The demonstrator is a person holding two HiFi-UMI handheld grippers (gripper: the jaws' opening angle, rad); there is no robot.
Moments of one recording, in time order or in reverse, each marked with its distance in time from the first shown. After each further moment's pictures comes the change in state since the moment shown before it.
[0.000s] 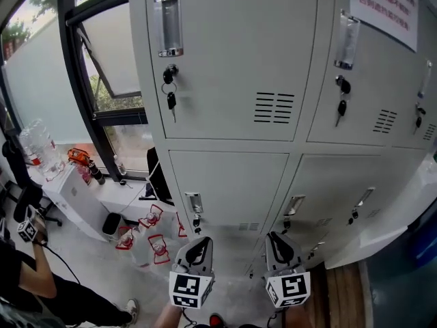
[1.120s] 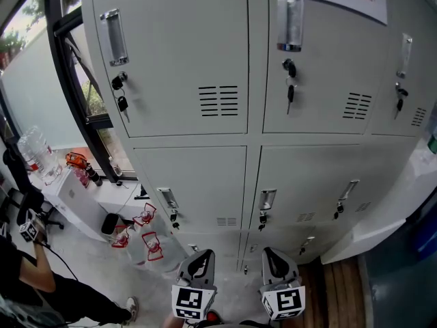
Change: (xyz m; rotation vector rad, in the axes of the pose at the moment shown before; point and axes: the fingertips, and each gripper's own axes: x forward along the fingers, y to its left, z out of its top) left arm -0.005 -0.099 -0.013 0.025 0.041 -0.019; right arm -0.077 -0.041 -0.038 0.057 0.047 -0.002
